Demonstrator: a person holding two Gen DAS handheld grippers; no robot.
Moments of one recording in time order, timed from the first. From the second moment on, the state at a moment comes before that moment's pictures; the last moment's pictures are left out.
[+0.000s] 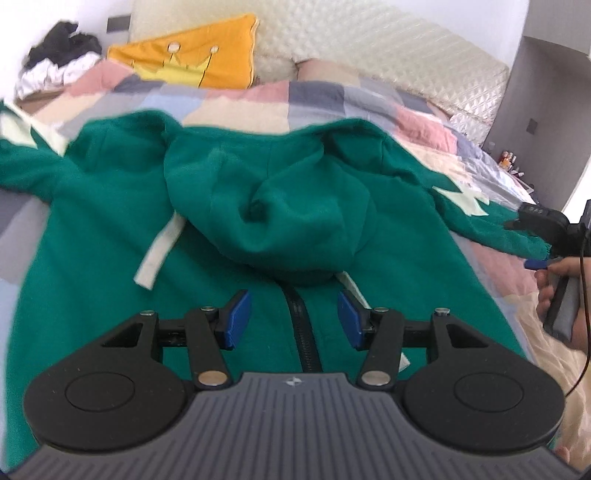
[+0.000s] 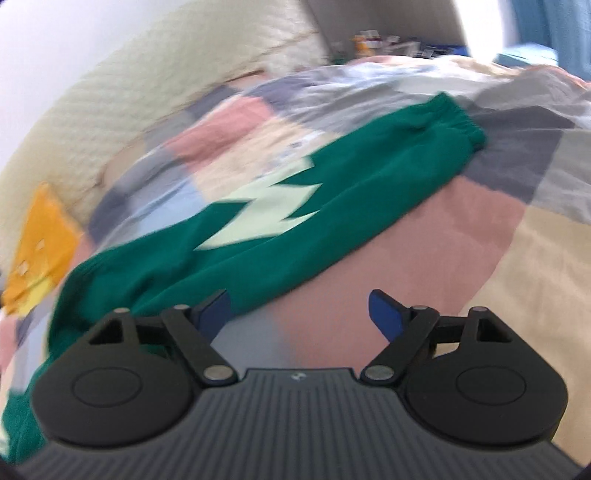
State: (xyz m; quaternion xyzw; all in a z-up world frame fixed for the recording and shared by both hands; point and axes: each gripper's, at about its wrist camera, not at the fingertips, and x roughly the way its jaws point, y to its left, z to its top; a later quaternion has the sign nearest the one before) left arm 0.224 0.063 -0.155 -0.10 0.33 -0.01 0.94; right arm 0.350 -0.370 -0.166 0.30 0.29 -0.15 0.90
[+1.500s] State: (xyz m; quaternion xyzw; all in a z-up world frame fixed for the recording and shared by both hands) left arm 0.255 0.059 -0.145 -0.12 0.30 0.02 0.95; right arm 0.461 -0.562 -0.096 0.26 0.12 -0.20 0.94
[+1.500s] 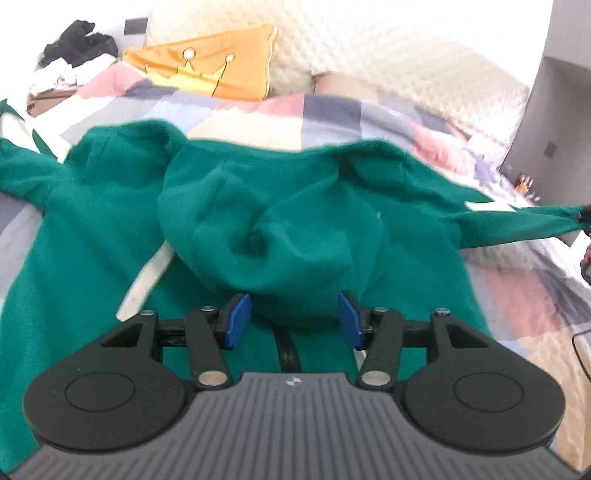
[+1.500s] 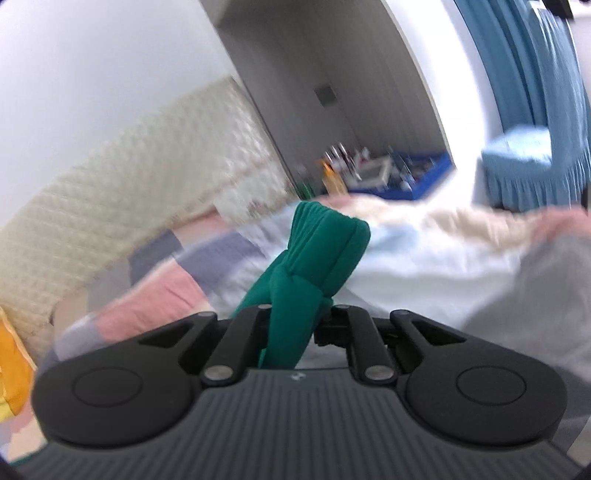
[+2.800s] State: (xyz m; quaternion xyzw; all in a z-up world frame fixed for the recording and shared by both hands) left arm 0.161 0.248 -0.084 -0.28 0.18 0.04 0.94; right arm 0.230 -0.034 -0.037 -0.13 0.07 0.32 0.93
